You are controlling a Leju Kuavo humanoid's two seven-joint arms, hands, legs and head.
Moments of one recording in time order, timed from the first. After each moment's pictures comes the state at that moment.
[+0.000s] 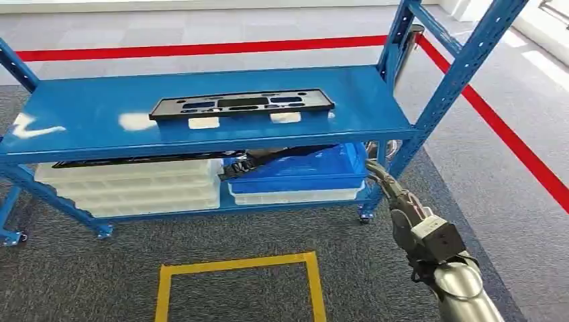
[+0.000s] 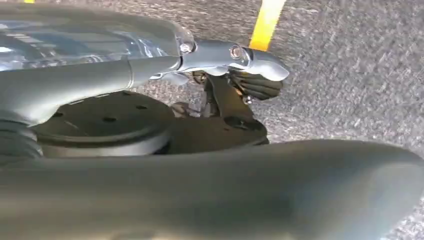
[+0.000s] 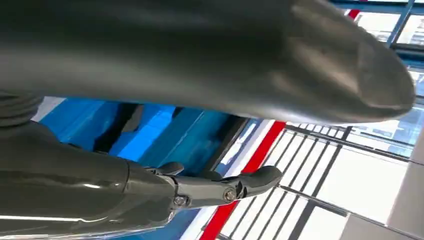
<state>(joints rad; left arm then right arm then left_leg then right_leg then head) -0.10 -0.22 1.27 -0.24 -0.90 -0.15 -0.19 0.00 -0.12 0.07 -1.72 0.21 0.26 -0.36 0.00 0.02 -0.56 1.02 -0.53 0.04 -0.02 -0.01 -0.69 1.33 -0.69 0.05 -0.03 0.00</state>
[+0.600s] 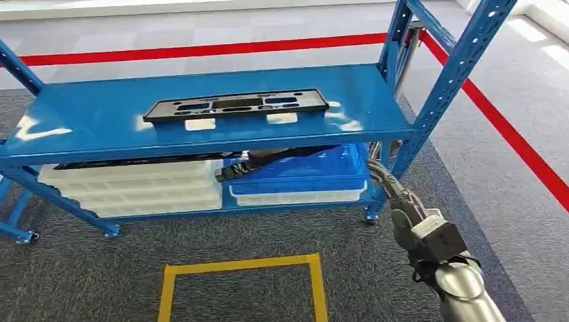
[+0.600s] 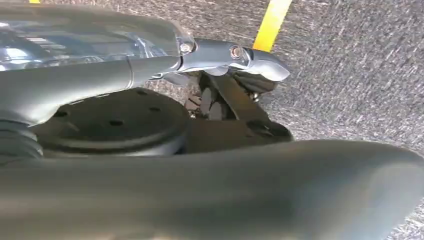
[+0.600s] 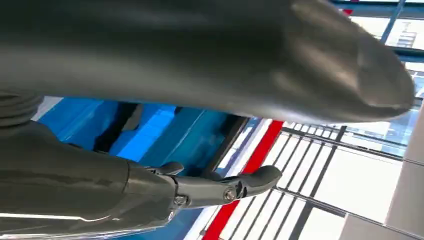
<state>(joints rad) -0.11 -0.22 1.28 -0.24 -0.90 -0.16 -0.19 0.00 -0.12 0.08 -1.74 0.22 0.25 -0.35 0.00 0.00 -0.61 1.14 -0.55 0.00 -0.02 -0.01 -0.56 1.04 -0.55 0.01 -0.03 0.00</state>
